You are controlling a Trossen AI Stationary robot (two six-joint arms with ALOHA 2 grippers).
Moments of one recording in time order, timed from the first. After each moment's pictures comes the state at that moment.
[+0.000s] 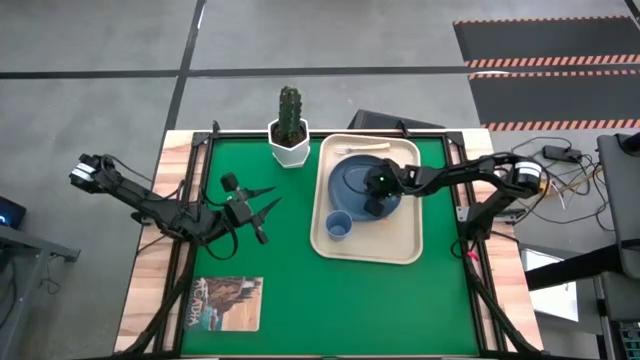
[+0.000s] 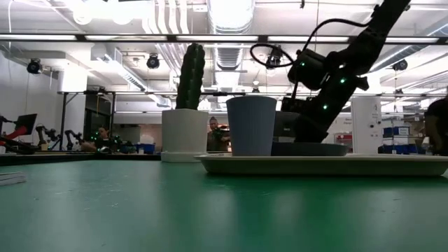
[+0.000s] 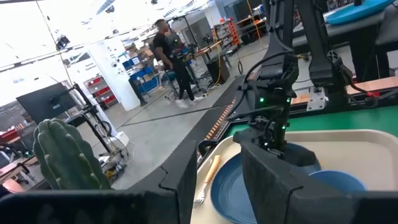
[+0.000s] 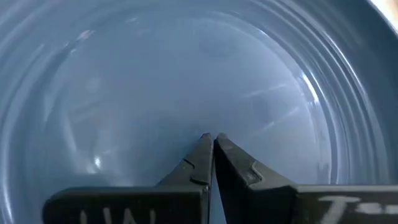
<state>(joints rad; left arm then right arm) -0.42 0.98 0.65 0.37 -0.97 0.40 -0.38 1.60 0.65 0.03 0.08 -0.04</state>
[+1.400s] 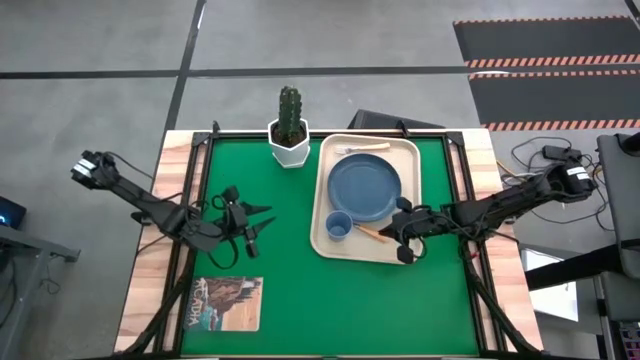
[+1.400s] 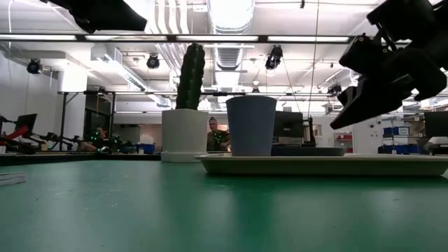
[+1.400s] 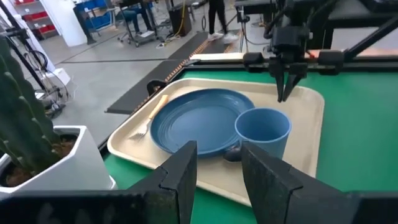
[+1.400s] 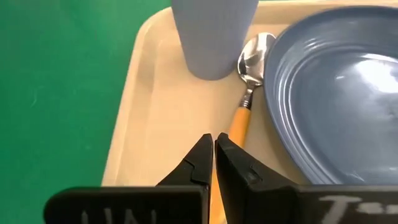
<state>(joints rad) -0.51 0.92 0.63 -0.08 -0.91 -0.18 0.18 1.09 0.31 0.13 0.16 0.18</state>
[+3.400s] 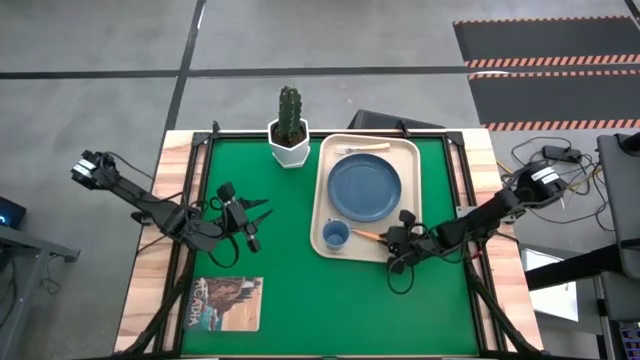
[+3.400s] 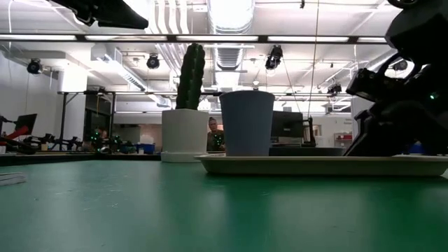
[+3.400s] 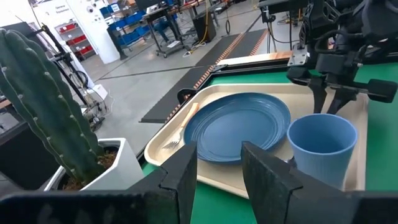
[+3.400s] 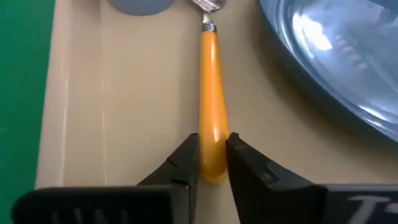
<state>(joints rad) -0.50 0.93 0.63 -0.05 -1.03 -0.04 0.40 1.49 0.35 0.19 0.54 0.50</state>
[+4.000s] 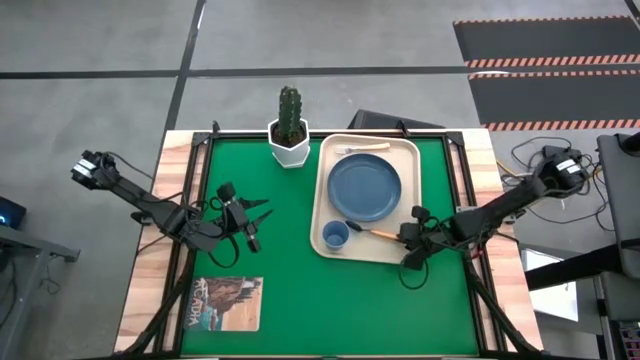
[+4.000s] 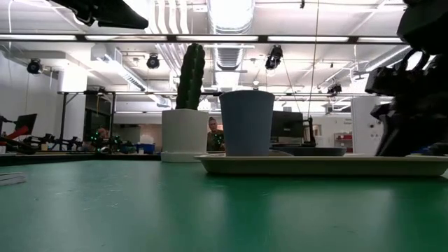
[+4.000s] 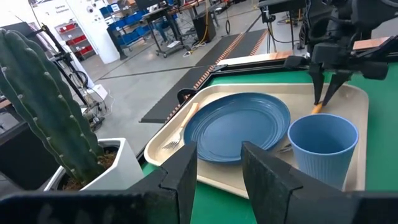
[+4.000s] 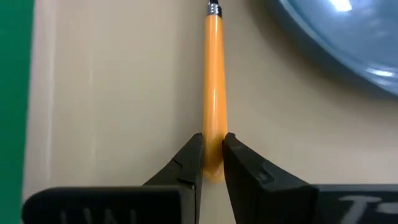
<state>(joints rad) -0.50 0.93 0.63 -0.05 -1.03 -0.04 0.40 1.18 0.34 -0.24 0.40 0.50</state>
